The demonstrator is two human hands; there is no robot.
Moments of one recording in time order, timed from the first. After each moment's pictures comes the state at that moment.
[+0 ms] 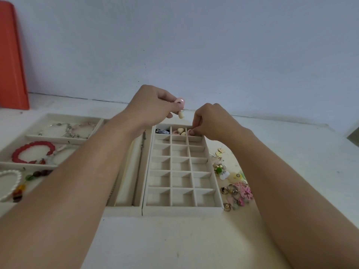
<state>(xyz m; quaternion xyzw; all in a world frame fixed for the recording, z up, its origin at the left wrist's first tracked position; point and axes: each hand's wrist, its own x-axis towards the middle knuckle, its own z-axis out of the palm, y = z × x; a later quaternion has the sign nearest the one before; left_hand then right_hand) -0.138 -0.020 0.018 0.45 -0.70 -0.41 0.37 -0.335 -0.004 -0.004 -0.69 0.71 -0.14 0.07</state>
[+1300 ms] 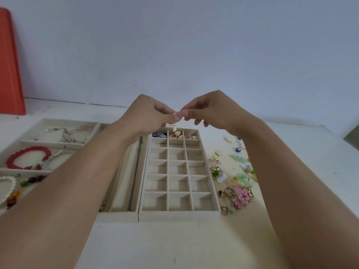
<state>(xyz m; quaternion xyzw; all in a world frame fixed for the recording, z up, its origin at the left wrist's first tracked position) -0.136 -0.025 0.008 0.46 -0.71 -0.41 0.35 -0.339 0.016 0.036 -0.69 0.60 -0.31 0.26</state>
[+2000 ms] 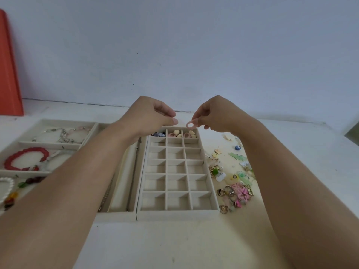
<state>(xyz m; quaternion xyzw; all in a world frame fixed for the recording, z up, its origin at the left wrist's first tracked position) -0.140 -0.022 0.007 0.49 -0.71 -0.39 0.33 -0.353 0.006 0.024 -0.66 0.70 -0.21 0.19</state>
